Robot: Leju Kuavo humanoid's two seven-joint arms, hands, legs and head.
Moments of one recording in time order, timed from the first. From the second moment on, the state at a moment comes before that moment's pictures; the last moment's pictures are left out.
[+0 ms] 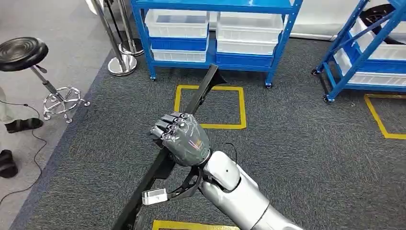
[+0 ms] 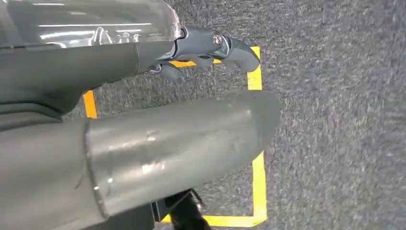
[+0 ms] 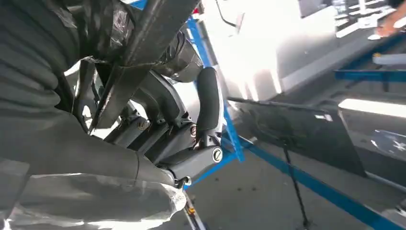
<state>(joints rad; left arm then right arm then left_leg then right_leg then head) -0.24 -0.24 0.92 -0.21 -1.01 0.04 -0.33 -0.54 0.19 0.74 -1.31 1.07 -0.70 -0.29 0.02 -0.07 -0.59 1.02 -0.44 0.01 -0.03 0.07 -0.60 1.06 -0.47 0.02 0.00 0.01</state>
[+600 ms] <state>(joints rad) -0.25 -0.25 0.92 -0.21 -1.01 0.03 -0.33 -0.57 0.18 0.77 -1.31 1.07 -0.70 -0.27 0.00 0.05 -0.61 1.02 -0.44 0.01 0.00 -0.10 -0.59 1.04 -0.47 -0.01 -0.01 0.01</state>
